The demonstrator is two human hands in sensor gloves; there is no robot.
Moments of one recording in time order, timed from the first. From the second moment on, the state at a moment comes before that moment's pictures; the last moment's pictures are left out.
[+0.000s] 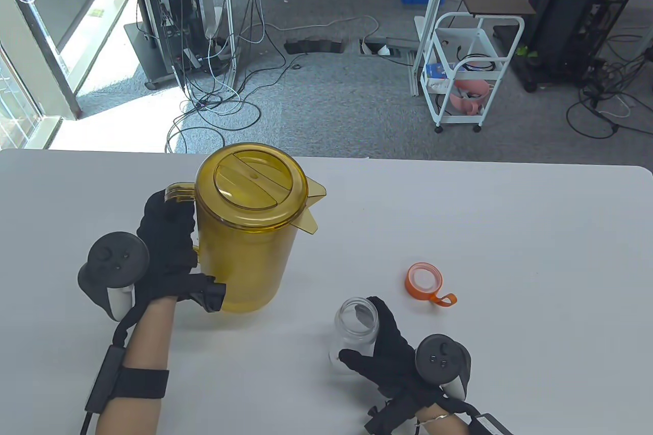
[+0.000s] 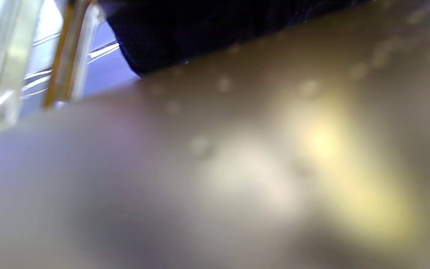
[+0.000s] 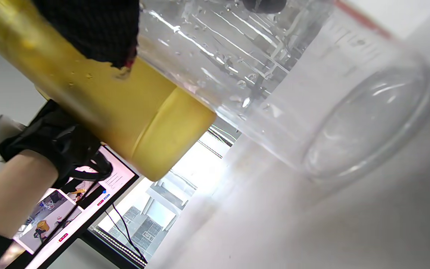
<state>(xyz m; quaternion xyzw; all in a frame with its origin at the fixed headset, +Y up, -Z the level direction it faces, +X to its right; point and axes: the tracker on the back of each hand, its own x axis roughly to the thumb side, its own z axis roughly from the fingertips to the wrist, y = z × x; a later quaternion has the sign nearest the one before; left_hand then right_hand) -0.267 -0.570 -0.321 0.27 0.00 0.43 0.86 0.138 -0.733 -0.265 0.23 0.00 0.83 0.51</state>
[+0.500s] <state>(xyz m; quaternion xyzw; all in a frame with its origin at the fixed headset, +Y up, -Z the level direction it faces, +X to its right) -0.228 -0.546 -0.249 0.23 -0.06 0.25 0.94 0.139 -0.733 -0.264 0.23 -0.01 0.83 0.51</state>
